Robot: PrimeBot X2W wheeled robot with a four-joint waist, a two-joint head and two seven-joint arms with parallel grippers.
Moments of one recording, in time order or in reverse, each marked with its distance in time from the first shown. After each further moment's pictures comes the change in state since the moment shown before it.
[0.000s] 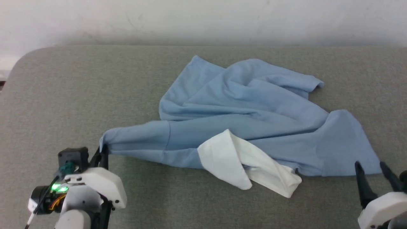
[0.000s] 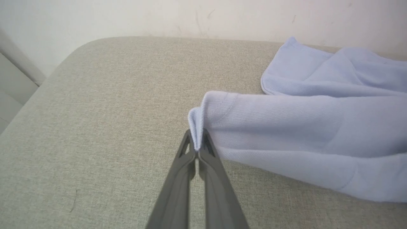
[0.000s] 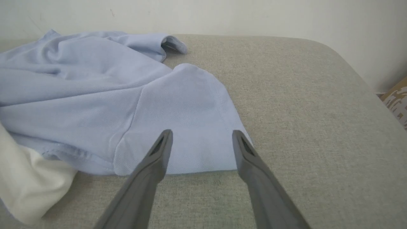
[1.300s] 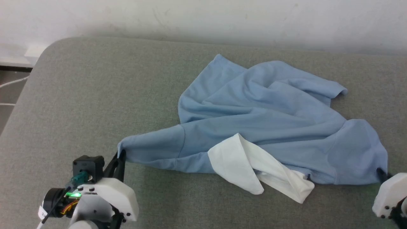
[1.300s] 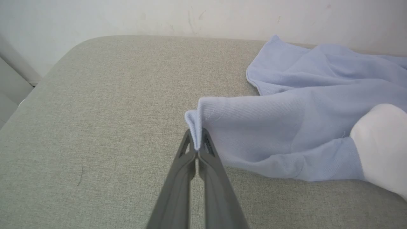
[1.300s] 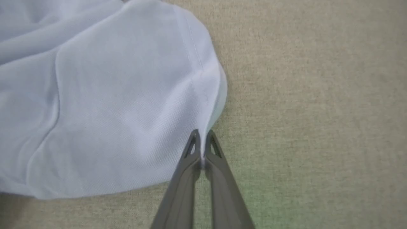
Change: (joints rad) left arm 0.085 0.005 -0.077 -0.126 -0.028 -0.026 -0.006; right arm -0.144 -0.052 -0.081 0.221 0.055 -0.002 0.351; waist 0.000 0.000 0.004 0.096
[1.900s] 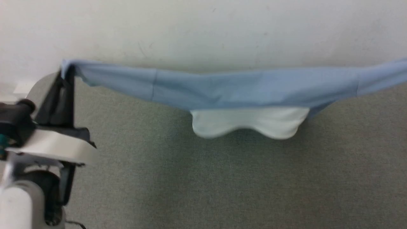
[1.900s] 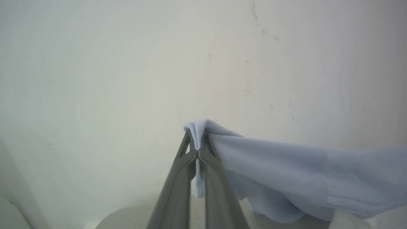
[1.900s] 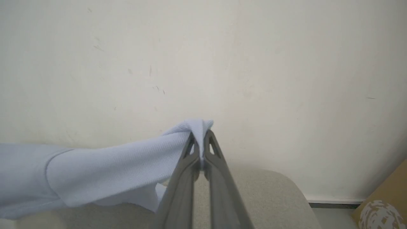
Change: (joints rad) left arm -0.192 0.117 0.104 -0.294 -0.035 -0.025 -0.022; right arm -0.233 -0.215 0.039 -0.345 0.198 0.001 -0.017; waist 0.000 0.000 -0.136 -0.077
